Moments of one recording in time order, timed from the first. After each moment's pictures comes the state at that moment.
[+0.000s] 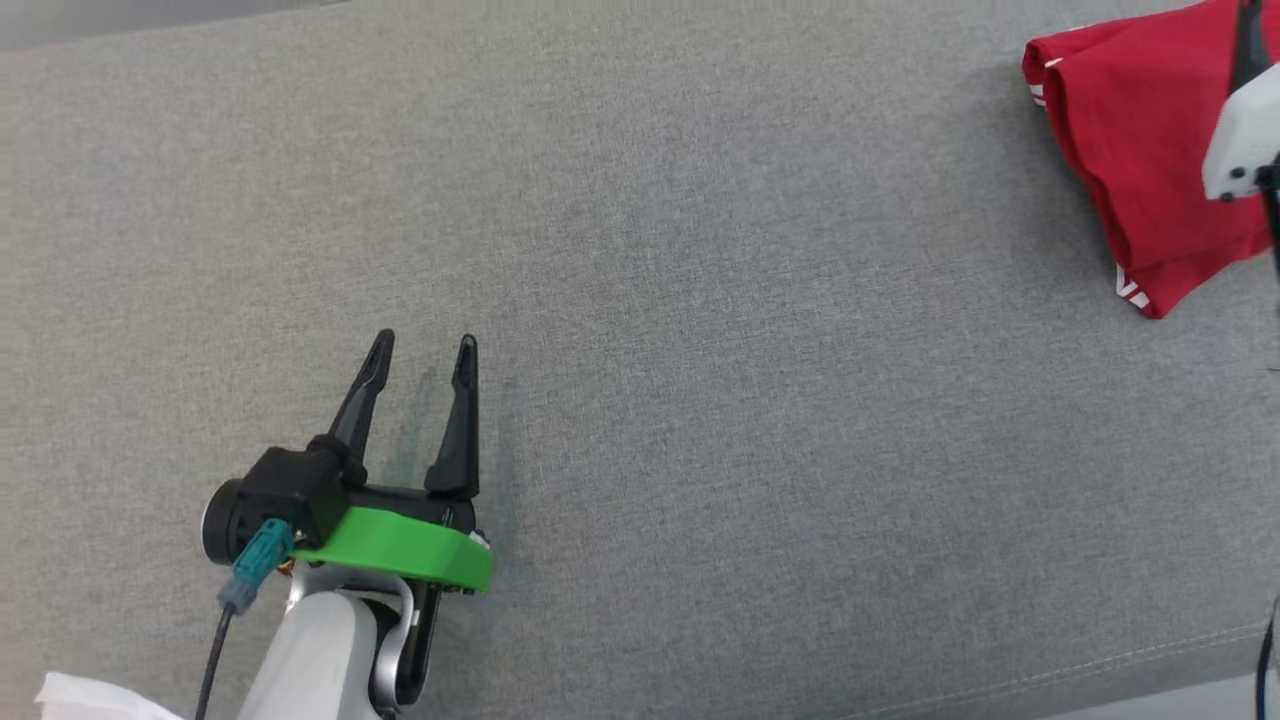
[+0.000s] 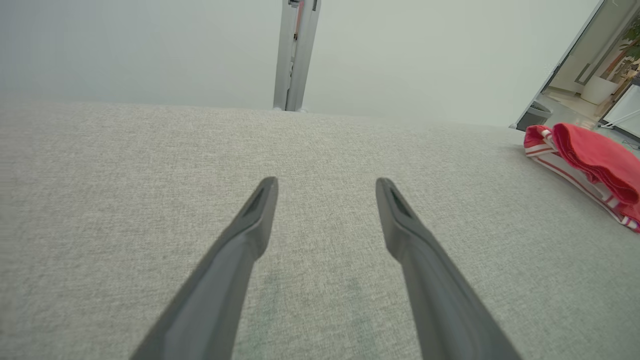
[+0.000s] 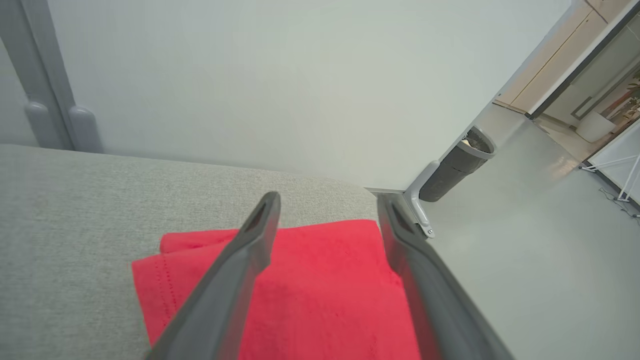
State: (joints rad) left arm -0.24 0.06 -0.23 0.20 -0.31 -0.13 -0.26; right arm -1.03 -0.29 -0.23 0.88 -0.22 0.13 -0.09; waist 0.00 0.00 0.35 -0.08
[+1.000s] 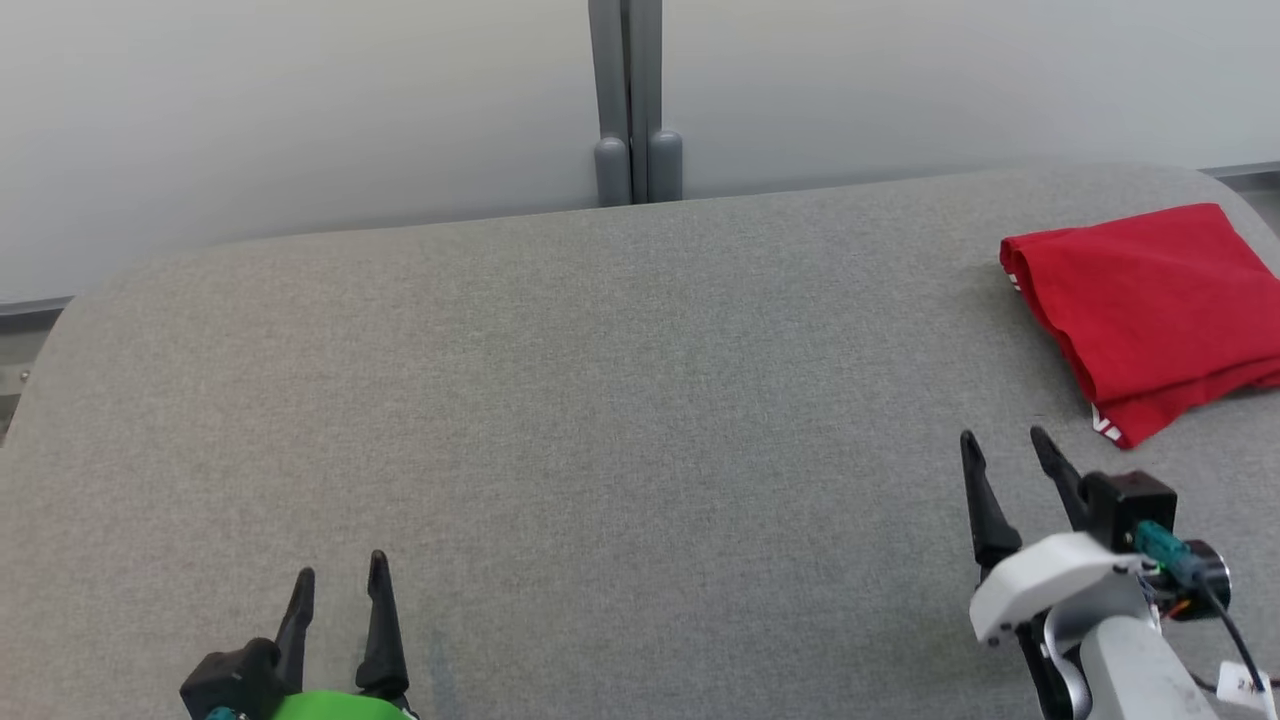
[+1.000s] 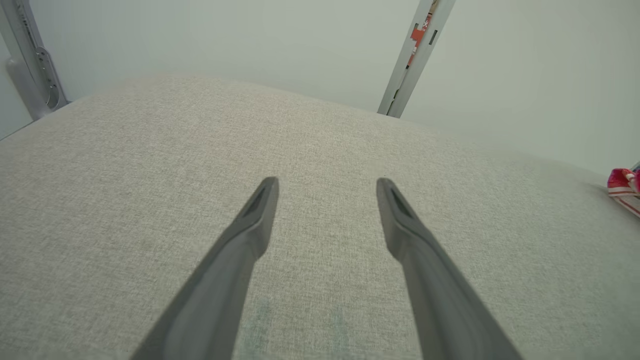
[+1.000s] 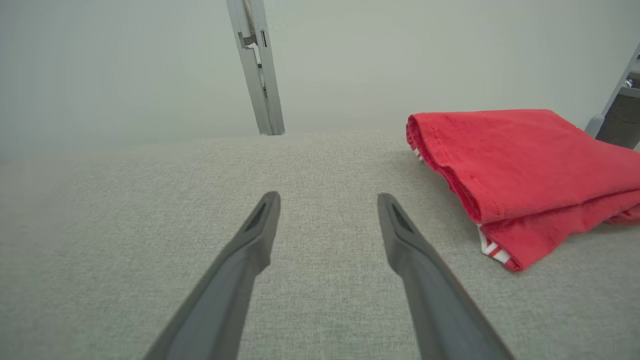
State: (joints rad) left arm 0.04 0.05 -0.06 0.29 -0.38 -0.08 -0.26; right arm -0.25 -0.05 -0.04 0.49 0.14 0.13 -0.26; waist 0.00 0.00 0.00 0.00
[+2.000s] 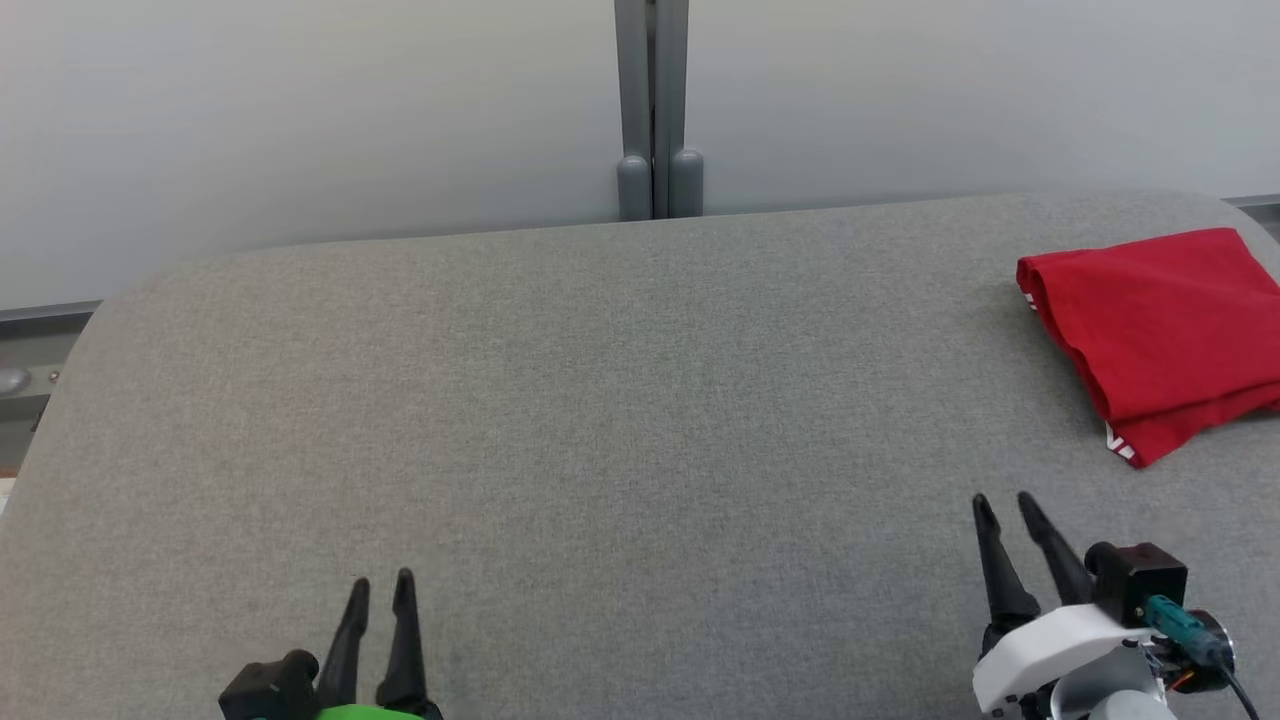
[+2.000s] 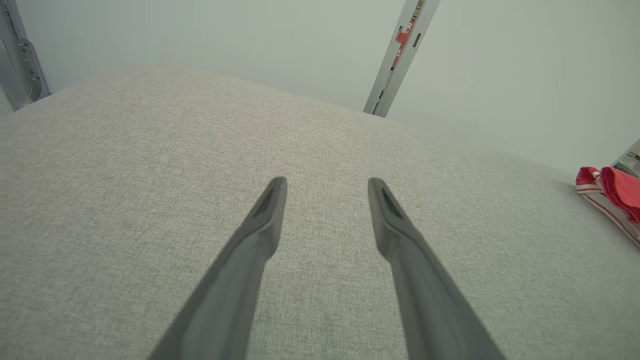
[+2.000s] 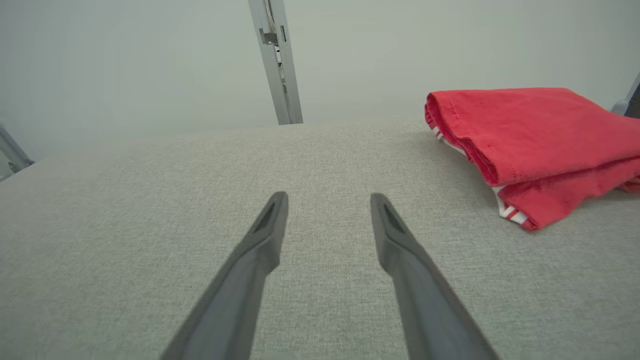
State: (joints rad) left arm 0.08 0.05 -0.15 0.26 -0.42 -0.05 -0.26; right arm -0.07 -0.05 -0.02 0.35 0.19 0.13 -0.26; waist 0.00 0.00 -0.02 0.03
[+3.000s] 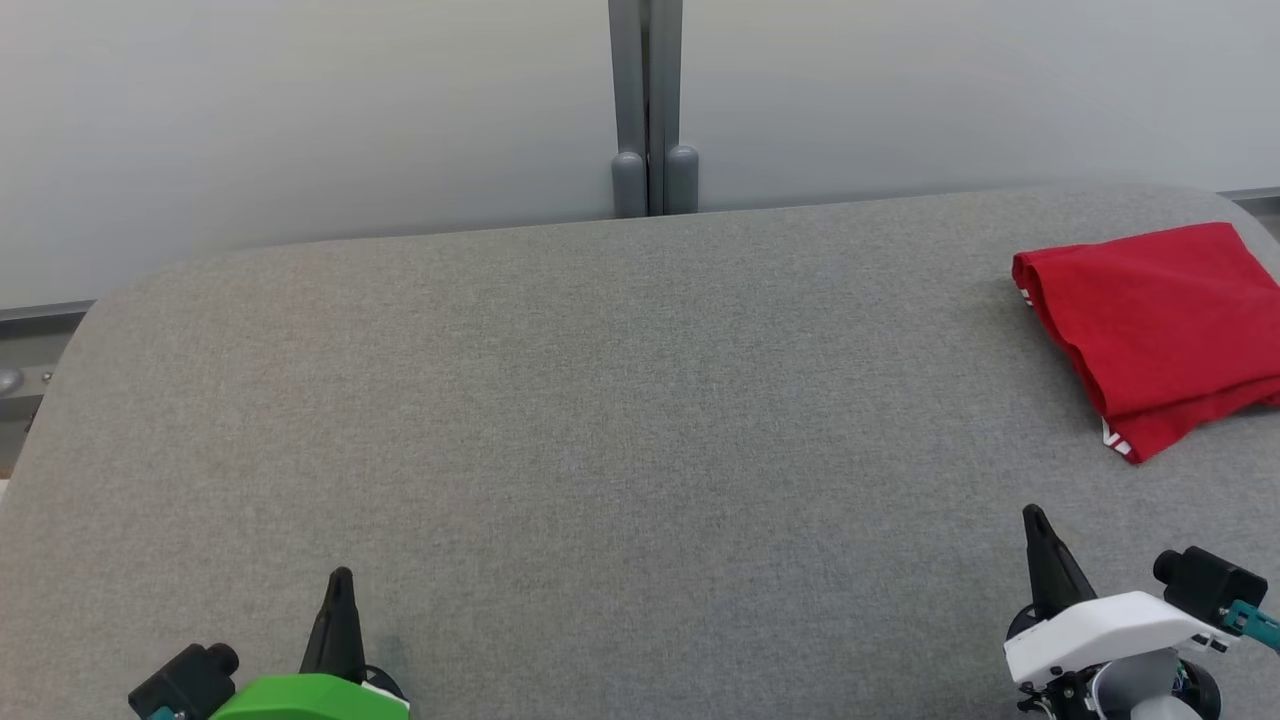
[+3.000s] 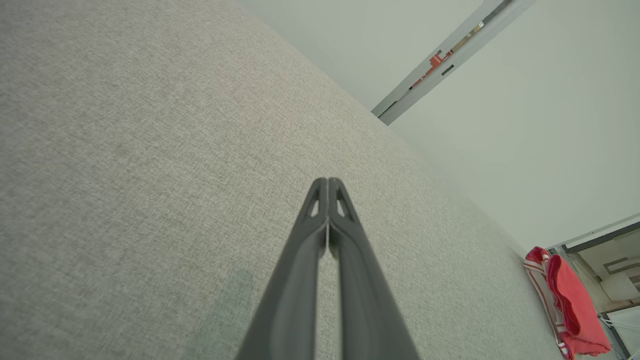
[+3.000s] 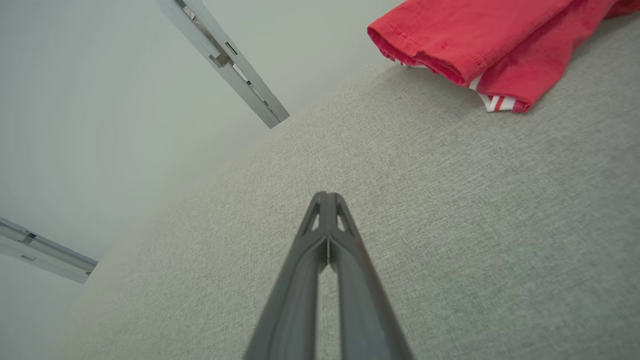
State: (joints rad) left arm 0.04 0.05 -0.08 0.28 -0.82 -0.08 -0.14; right arm -0.06 -0.04 -0.05 0.34 0.66 0.13 -0.13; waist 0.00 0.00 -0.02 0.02
